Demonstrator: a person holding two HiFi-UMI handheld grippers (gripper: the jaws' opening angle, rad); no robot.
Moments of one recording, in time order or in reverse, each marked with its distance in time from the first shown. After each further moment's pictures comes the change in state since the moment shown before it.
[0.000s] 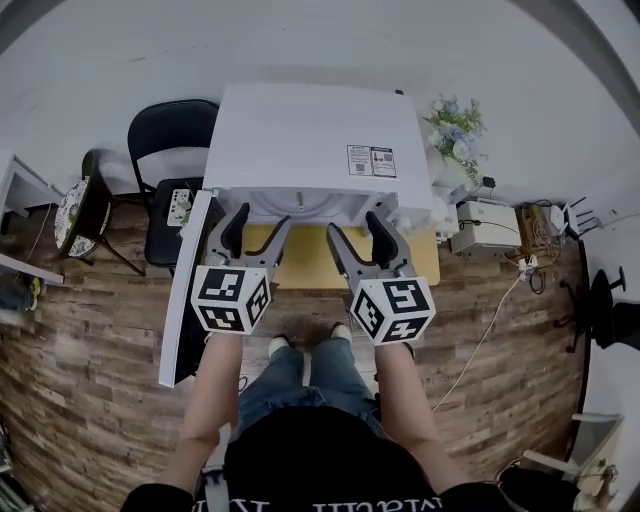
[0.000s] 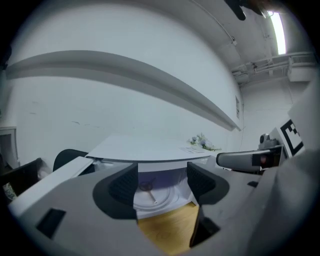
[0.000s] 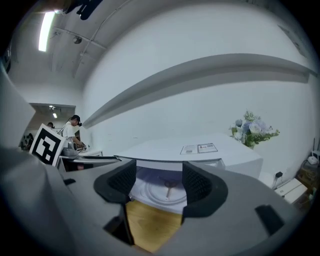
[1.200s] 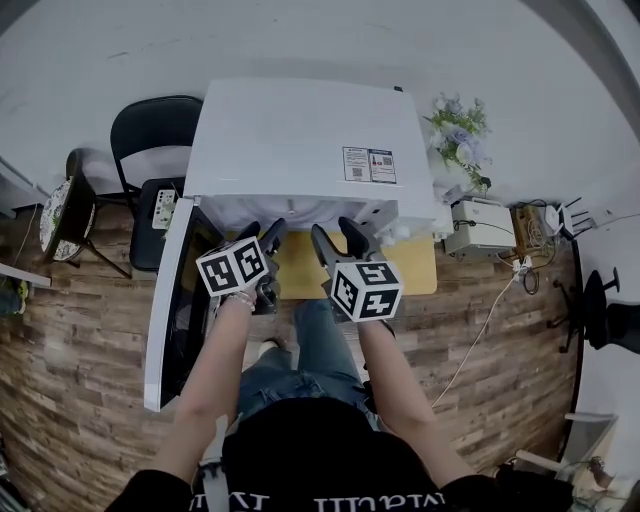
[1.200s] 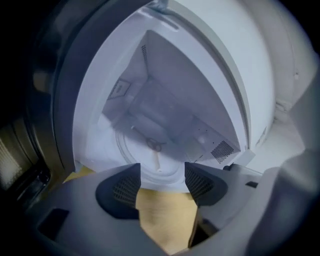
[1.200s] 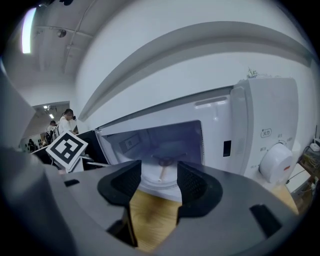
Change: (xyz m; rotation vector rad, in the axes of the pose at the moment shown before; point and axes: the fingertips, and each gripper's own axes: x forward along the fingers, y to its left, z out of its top) left arm 0.091 0.046 -0.148 -0.553 0.256 0.041; right arm 0.076 -0.034 -0.094 0.074 0.170 0.009
